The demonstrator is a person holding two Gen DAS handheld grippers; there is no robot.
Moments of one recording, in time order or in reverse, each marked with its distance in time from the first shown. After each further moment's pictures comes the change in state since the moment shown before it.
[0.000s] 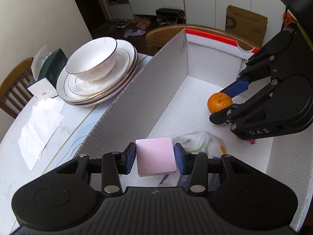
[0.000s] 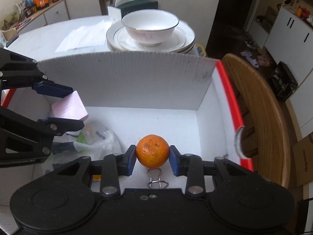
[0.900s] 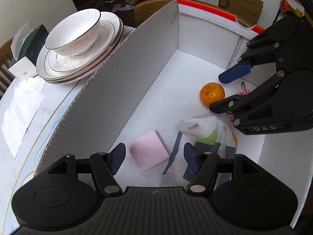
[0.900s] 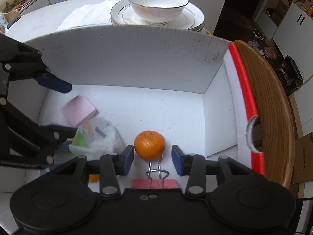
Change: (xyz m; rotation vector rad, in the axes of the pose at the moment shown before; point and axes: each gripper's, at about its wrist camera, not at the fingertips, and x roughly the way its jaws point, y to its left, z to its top) left arm 0.021 -0.003 0.000 -0.010 0.154 -0.089; right arm 0.015 0.000 -0.001 -0.055 0.079 0.002
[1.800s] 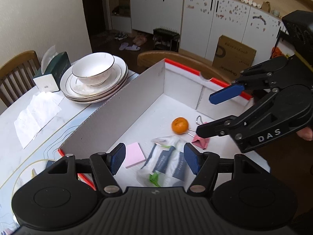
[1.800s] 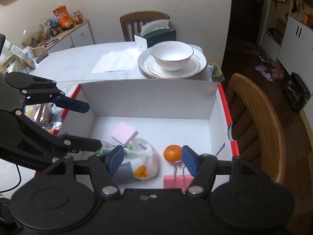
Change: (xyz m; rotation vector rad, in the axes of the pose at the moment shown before) left arm -0.106 -0.019 -0.045 -0.124 -0.295 -0.039; right arm -0.110 0.016 -0.036 0.045 -0.257 0.124
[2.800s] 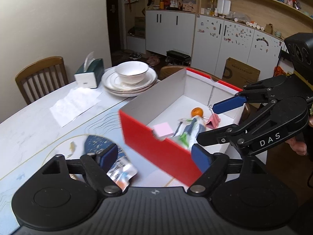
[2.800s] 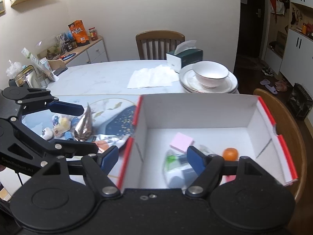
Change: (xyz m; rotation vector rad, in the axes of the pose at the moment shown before) left arm -0.110 0.057 -0.100 -0.057 -0.153 0.050; right arm -0.010 0.127 -0.013 0.016 -0.124 0.010
